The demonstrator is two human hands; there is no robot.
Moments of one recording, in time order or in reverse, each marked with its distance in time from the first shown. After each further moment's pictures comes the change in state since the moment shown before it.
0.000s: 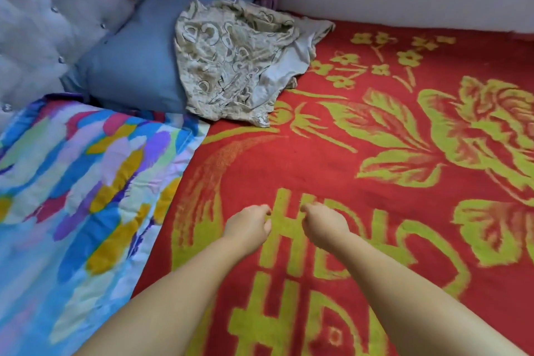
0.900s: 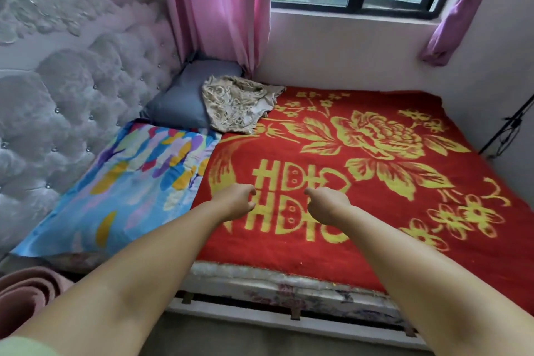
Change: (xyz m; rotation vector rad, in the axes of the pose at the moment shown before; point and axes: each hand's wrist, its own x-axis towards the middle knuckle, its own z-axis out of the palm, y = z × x) left_hand -0.498 0.042 -0.062 0.125 0.096 0.182; right_hand -0.532 -0.088 -0.039 -0.175 0.185 0.090
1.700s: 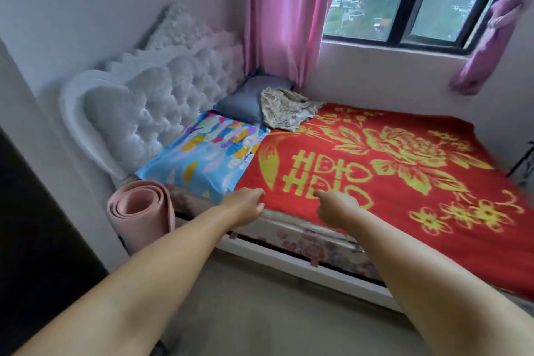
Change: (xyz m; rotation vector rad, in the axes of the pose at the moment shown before) left_hand -0.357 0.008 0.070 0.034 0.180 -0.102; right_hand -0.301 -0.095 0.040 -0.064 0.082 -0.169
